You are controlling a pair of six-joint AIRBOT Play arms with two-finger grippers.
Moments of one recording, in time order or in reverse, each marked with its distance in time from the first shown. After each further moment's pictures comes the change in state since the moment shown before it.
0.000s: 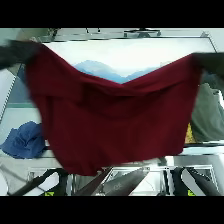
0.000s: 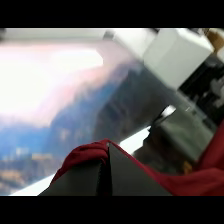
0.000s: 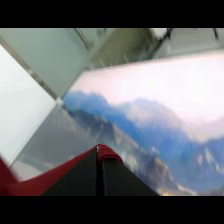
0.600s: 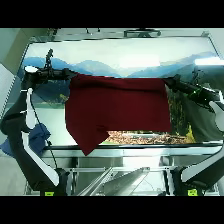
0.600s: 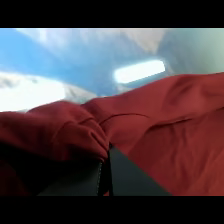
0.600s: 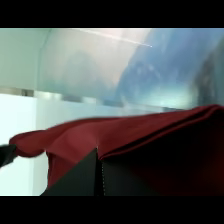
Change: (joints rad) left arm -0.063 -0.887 0.443 0.161 0.052 -0.021; right arm 0.049 -0.943 0.187 0.288 -0.086 -0.163
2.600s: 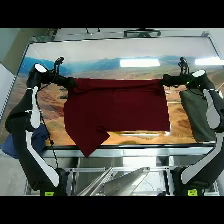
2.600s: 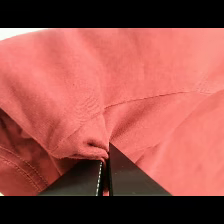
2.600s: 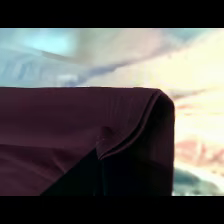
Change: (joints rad) left arm -0.074 0.008 0.018 0.430 -0.064 -0.130; right arm 0.138 -0.027 0.303 -0.795 -0.121 0.369
